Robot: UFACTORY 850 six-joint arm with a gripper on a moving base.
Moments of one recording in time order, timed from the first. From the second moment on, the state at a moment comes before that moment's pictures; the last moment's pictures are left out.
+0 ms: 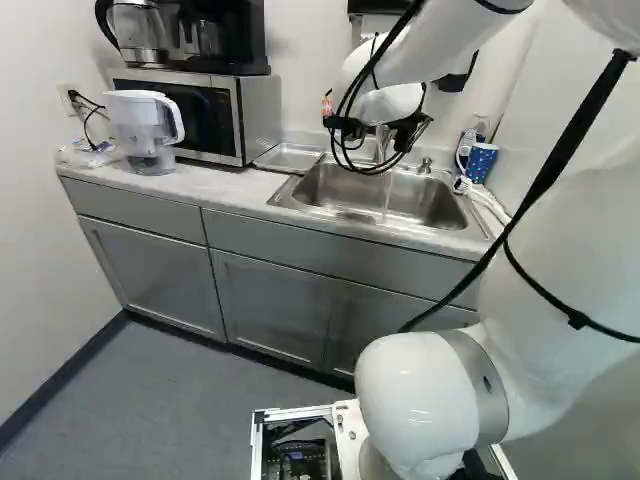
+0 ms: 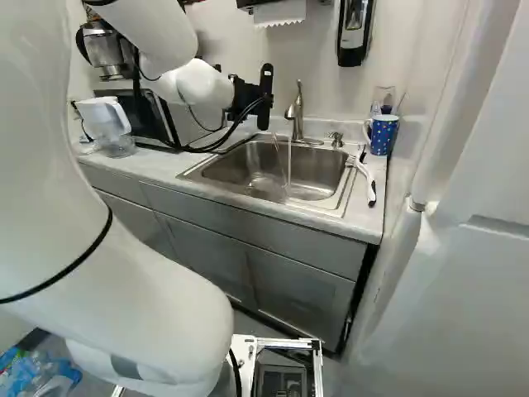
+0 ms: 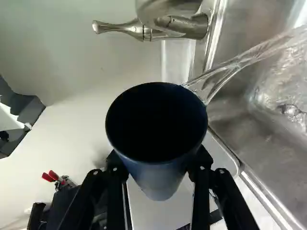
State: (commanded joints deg) arm -0.3 6.7 -49.7 2.8 17.2 94.9
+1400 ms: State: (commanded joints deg) arm -0.3 6.7 -49.7 2.8 17.2 98.8
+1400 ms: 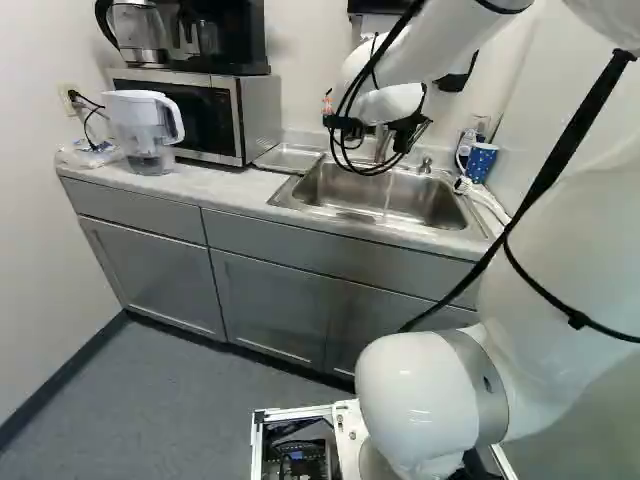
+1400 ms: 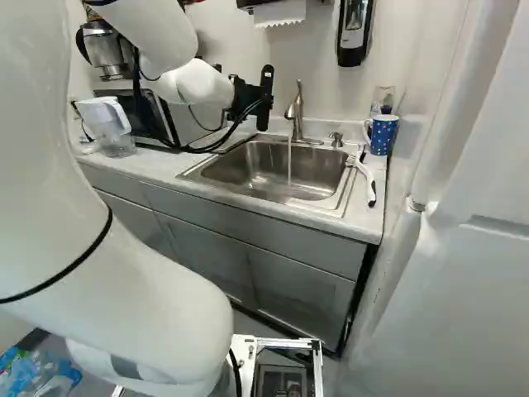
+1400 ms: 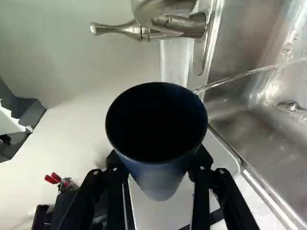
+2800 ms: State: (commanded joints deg) arm -0.3 6.7 -49.7 2.8 17.2 102.2
